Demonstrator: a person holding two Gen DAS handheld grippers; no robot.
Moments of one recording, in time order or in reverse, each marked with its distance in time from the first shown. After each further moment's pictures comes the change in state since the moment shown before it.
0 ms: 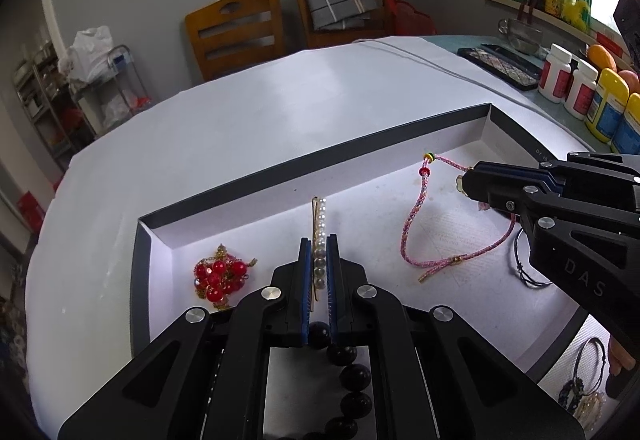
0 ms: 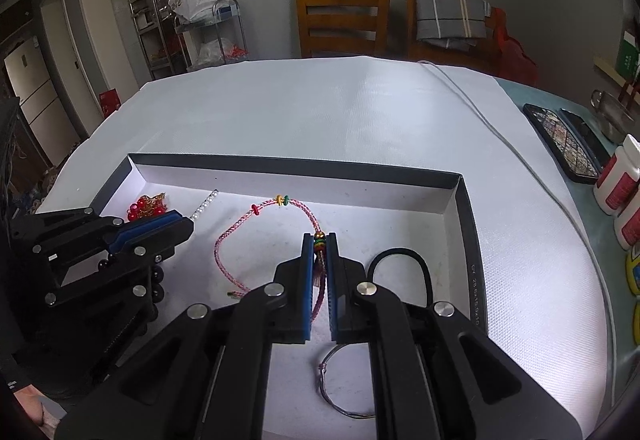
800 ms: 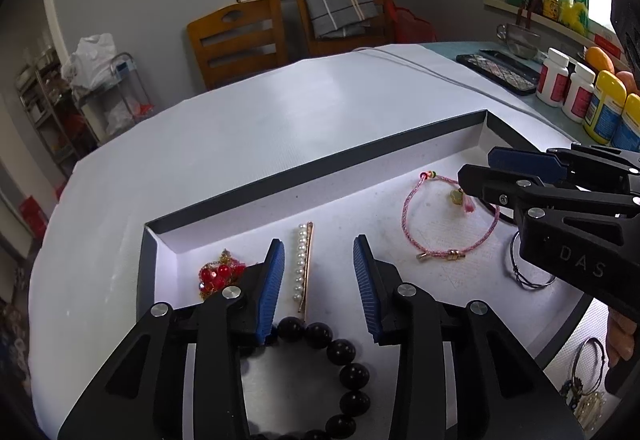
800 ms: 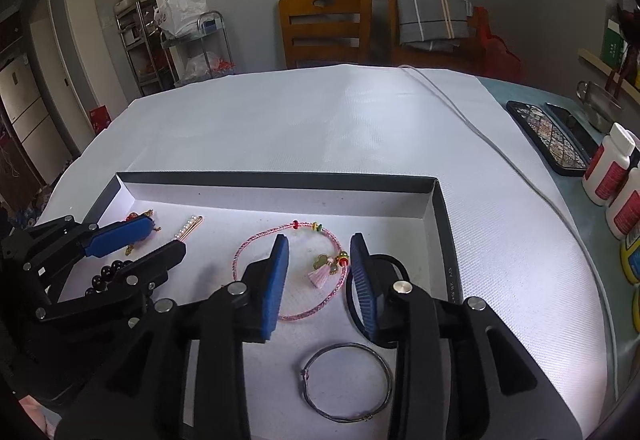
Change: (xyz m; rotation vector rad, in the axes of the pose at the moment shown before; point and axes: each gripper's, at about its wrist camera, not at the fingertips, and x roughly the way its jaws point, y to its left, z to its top) left arm -0.004 0.001 0.000 0.005 -0.033 0.006; right arm -0.006 -0.012 0.001 0.057 -0.042 -0.023
